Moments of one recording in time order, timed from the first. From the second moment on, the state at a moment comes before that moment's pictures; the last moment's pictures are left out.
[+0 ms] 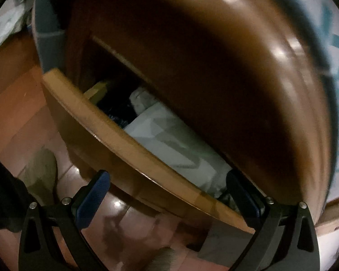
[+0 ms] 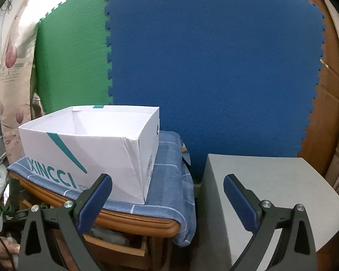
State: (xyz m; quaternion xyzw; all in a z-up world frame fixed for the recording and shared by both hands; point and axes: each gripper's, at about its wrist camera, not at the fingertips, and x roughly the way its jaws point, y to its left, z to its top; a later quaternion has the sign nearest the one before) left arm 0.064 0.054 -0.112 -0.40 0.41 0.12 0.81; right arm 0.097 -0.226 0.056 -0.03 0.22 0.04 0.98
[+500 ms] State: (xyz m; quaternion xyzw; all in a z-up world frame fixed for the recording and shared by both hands) left arm 0.062 0.082 -0.153 -0.51 0.44 0.23 0.70; right arm 0.105 -0.235 0.054 0.01 0.23 0.06 0.97
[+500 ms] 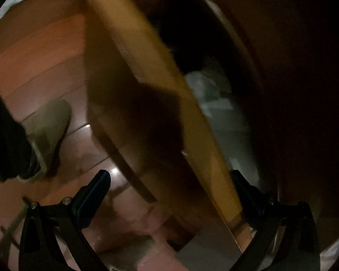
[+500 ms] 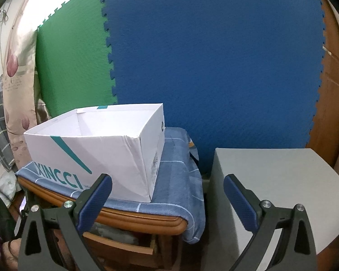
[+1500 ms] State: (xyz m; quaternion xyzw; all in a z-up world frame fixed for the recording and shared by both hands) left arm 0.034 0.072 -0.159 -0.48 0.50 0.18 0.70; right arm 0.104 -0.256 0.051 0.06 0.24 0.08 0.96
